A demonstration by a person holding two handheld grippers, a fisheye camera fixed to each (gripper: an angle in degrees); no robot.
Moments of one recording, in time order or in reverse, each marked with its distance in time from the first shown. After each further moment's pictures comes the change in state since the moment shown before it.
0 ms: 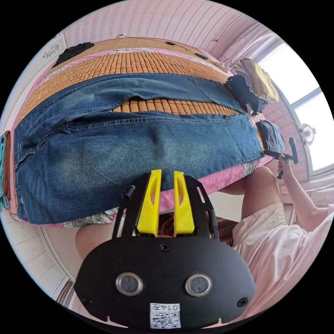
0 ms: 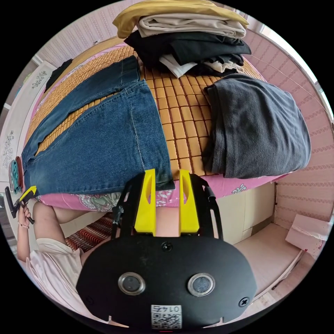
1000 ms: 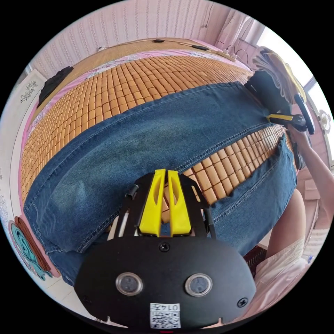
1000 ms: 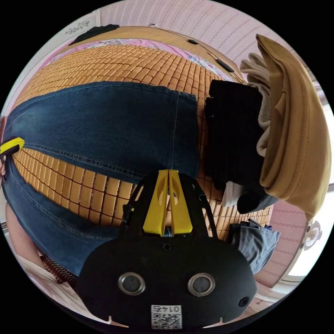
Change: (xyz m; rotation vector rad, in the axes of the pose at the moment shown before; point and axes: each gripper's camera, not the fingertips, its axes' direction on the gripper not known) left arm -0.016 -0.163 -0.019 0.002 -0.154 0.172; right arm -0.192 -0.169 -0.003 0.097 0.255 -0.407
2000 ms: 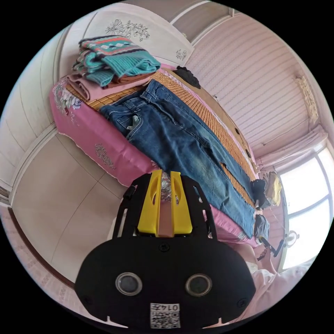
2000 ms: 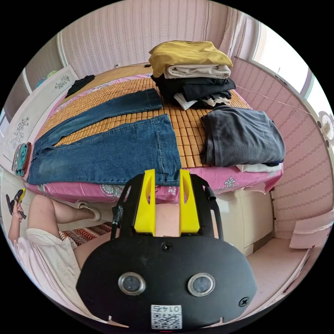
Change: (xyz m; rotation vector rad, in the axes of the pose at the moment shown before) left arm -0.262 0.465 -0.286 0.444 0.168 -0.945; right arm 0.033 0.343 -0.120 0.199 -0.194 0.384
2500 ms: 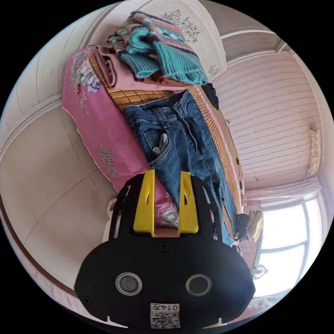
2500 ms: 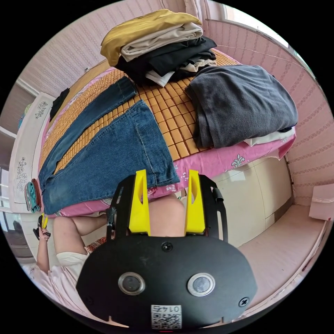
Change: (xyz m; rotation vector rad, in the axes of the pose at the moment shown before) left arm -0.087 -0.108 -0.025 0.014 0.111 -0.275; right arm 0.059 -0.029 0.037 -0.194 -0.109 0.254
